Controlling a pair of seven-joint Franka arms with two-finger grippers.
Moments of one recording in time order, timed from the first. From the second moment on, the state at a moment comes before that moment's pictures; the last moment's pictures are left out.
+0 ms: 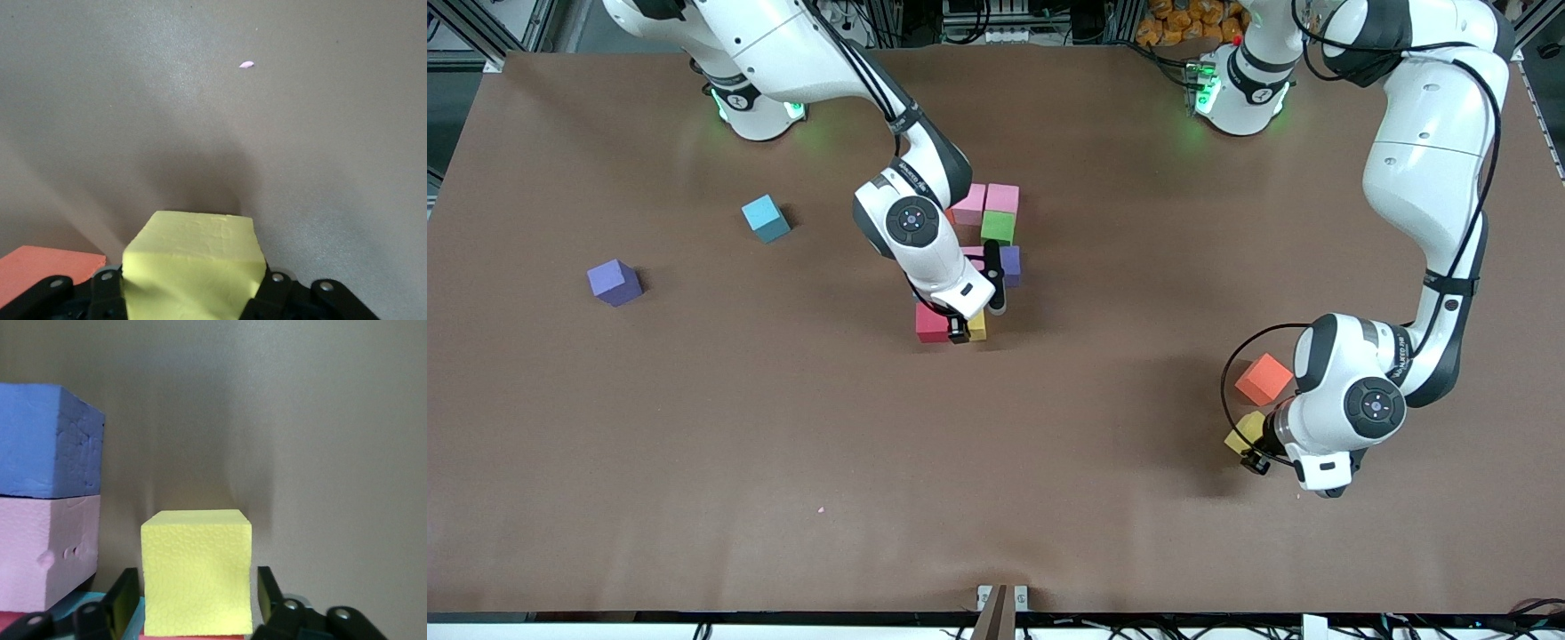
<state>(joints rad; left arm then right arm) 0.08 0.88 -0.27 -1.35 0.27 2.19 -1.18 0.68 0.62 0.04 -1.78 0.07 2.48 -1.00</state>
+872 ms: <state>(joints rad) -0.03 0.87 -0.28 -1.36 0.27 2.13 -1.48 0.69 0.58 0.04 -1.77 0.07 2.42 -1.00</state>
